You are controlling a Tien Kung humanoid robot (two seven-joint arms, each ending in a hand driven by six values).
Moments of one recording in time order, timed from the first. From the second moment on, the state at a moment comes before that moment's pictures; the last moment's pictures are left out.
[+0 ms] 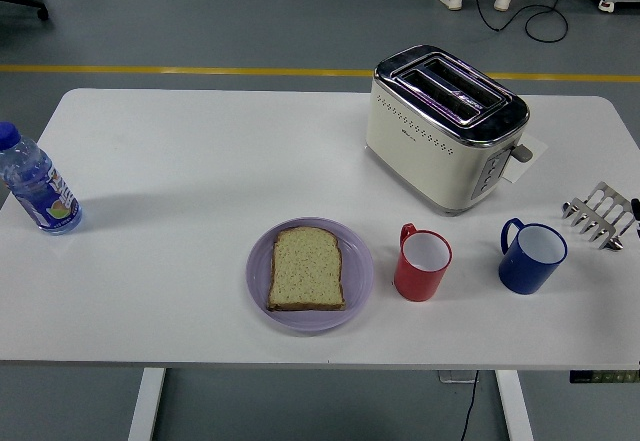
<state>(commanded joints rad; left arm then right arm) -0.07 0.01 -0.26 -0.20 0.04 0.21 0.05 -0.01 -0.10 1.71 1.38 -0.19 -0.13 0.08</state>
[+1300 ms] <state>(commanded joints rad) -0.06 0.00 -0.24 -0.20 0.03 0.21 0.05 -0.01 -0.10 1.69 1.36 -0.18 -0.08 0.09</state>
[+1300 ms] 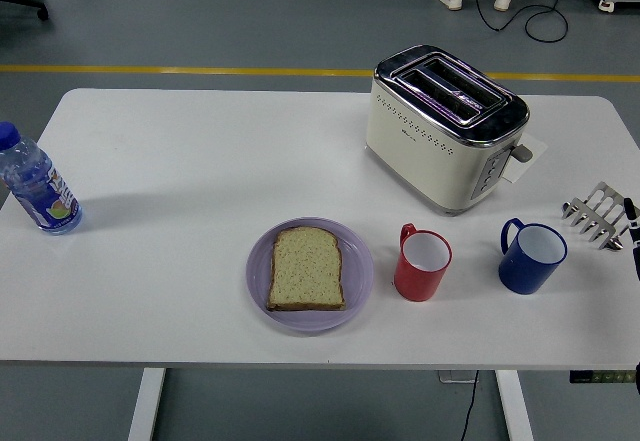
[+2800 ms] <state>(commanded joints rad) -0.07 0.00 -0.26 -0.20 0.03 0.21 0.05 0.00 -0.09 1.69 1.33 -0.16 -0.08 0.10</state>
